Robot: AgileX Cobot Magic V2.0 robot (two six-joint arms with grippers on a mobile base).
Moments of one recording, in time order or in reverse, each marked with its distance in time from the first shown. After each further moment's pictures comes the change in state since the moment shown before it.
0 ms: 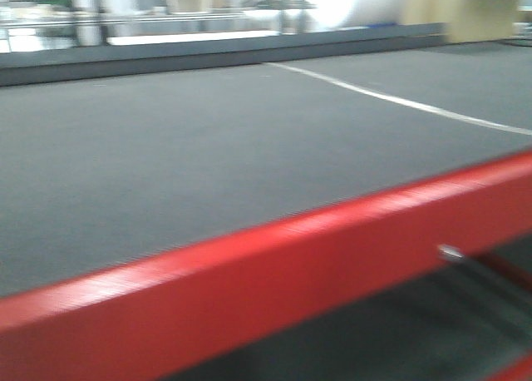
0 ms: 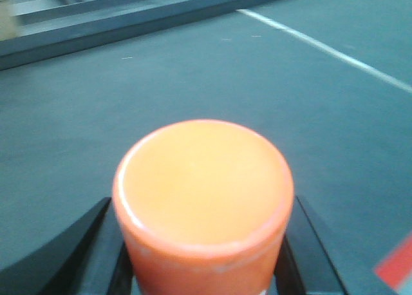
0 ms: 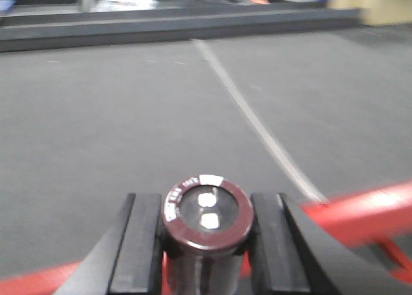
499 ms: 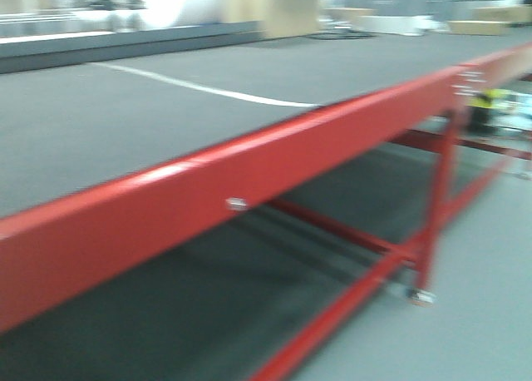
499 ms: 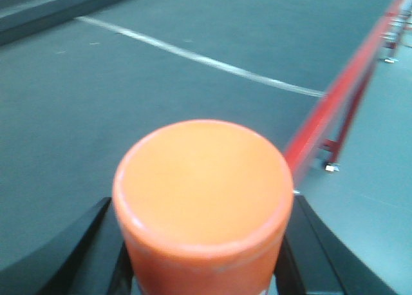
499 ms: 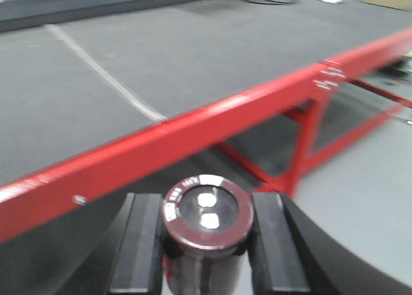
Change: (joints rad) left arm 0.000 0.000 0.000 0.000 0.000 0.000; right arm 0.000 0.000 0.000 0.000 0.000 0.000
